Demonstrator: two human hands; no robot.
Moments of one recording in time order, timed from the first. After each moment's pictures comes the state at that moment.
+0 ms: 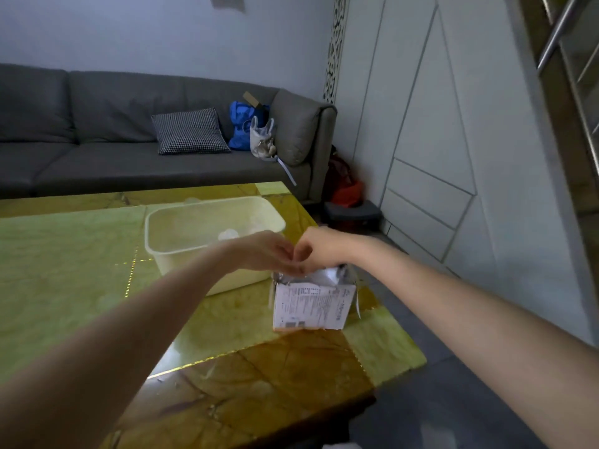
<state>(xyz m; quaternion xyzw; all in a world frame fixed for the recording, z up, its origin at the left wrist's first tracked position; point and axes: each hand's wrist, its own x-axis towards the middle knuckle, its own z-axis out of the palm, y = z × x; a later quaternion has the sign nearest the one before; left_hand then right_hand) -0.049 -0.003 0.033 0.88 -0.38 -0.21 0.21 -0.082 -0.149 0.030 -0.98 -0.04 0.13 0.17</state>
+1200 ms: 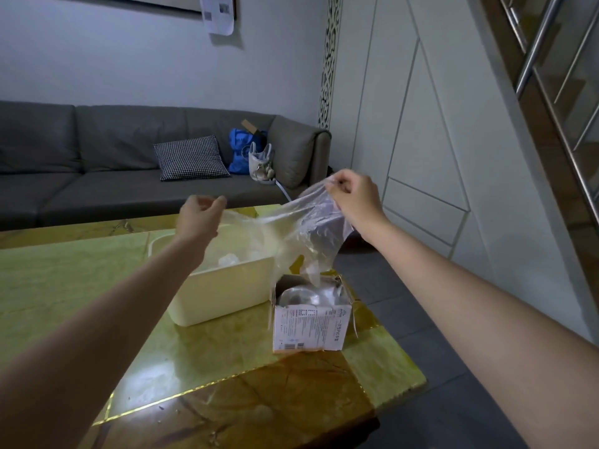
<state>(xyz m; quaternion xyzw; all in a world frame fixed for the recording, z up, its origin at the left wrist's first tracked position) -0.004 0.035 0.063 0.77 -0.06 0.08 0.63 -0.073 -0.184 0.088 -0.85 0.07 -0.35 0.39</state>
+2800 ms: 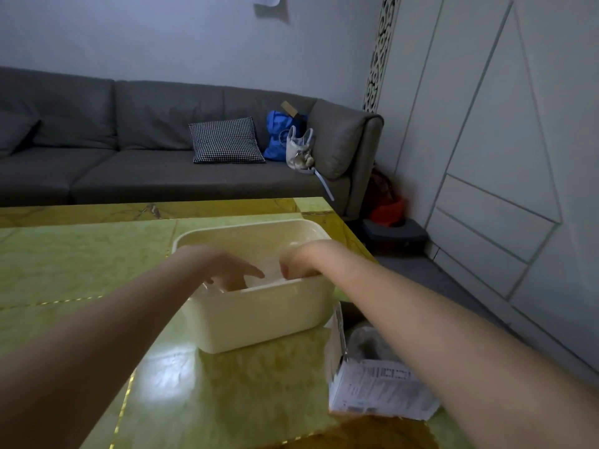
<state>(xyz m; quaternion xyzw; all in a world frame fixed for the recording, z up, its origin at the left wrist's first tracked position) 0.121 0.062 -0.024 0.93 -0.20 -0.31 0.02 0.084 -0.079 -0.001 -0.96 -0.05 0.25 -0.05</state>
